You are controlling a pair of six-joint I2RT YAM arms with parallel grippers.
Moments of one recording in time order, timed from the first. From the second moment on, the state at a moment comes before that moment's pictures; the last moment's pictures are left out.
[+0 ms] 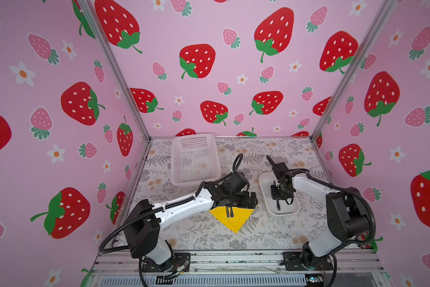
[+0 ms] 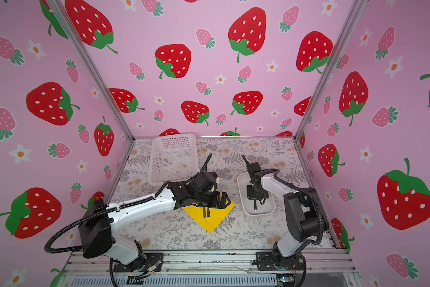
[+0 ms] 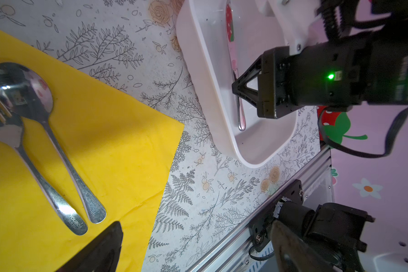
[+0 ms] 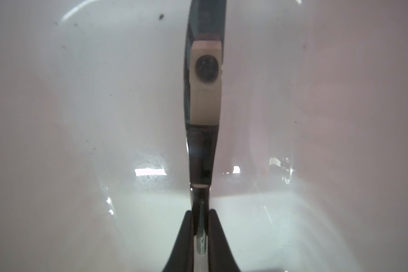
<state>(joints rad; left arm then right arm) -0.95 1.56 1.17 -0.51 0.17 -0.78 0.41 1.60 0.98 -0.77 0.06 0.30</state>
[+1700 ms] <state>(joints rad) -0.82 1.19 0.82 -0.50 0.07 -0.89 0.82 1.83 1.18 -0.64 -0.26 0.50</state>
